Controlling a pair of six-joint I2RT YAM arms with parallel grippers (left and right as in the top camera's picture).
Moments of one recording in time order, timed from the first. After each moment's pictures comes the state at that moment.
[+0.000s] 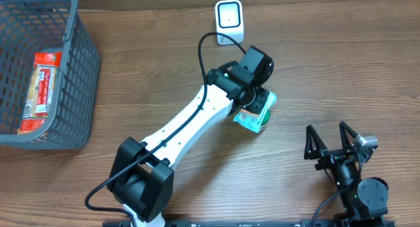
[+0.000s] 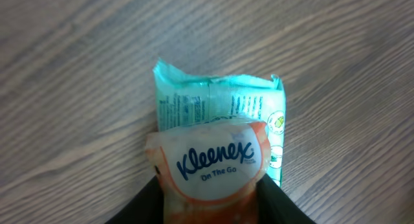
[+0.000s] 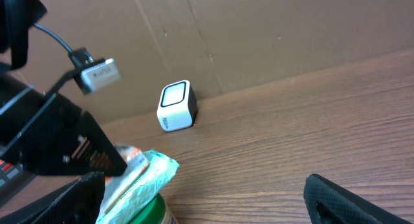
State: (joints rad) left arm -0.66 1.86 1.55 -0.83 0.06 -0.21; right arm 0.18 0.01 0.02 -0.04 -0.05 0.36
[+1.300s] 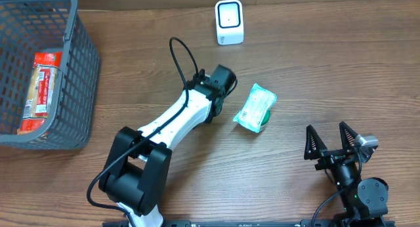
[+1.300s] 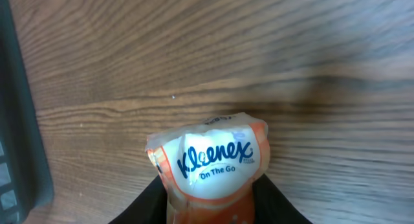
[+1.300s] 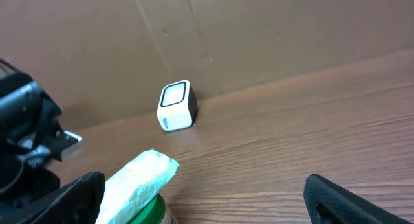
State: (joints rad) left arm -0.51 1.86 1.25 -0.85 -0.57 -0.27; right arm 0.18 0.01 0.02 -0.03 -0.05 0.36
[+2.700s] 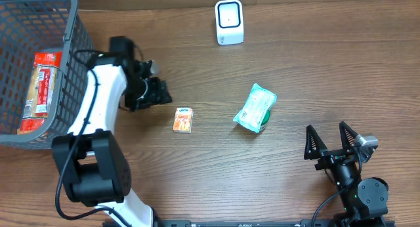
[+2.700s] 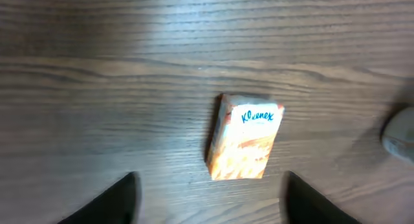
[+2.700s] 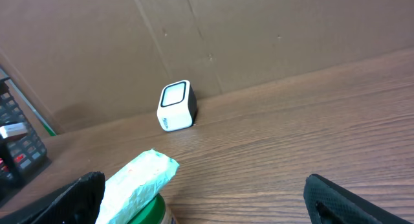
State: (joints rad) left arm 0.10 1.85 1.46 -1.12 0.27 -0.02; right arm 0.18 0.01 0.02 -0.03 -0.05 0.36
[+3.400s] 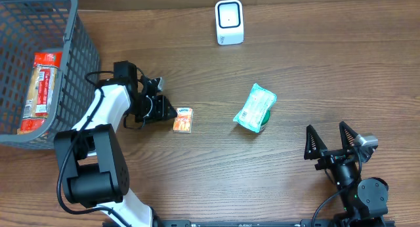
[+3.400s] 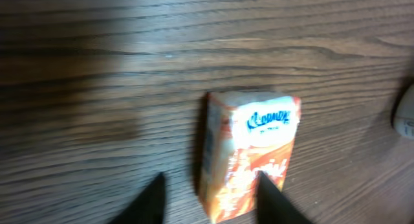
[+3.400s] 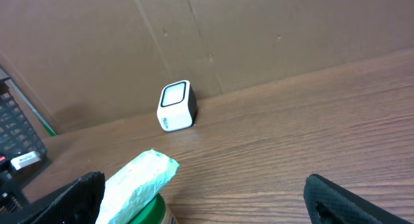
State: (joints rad) left arm 0.14 1.85 1.17 -0.84 0.44 0.09; right arm 0.18 0.01 0.02 -0.03 -0.05 0.36
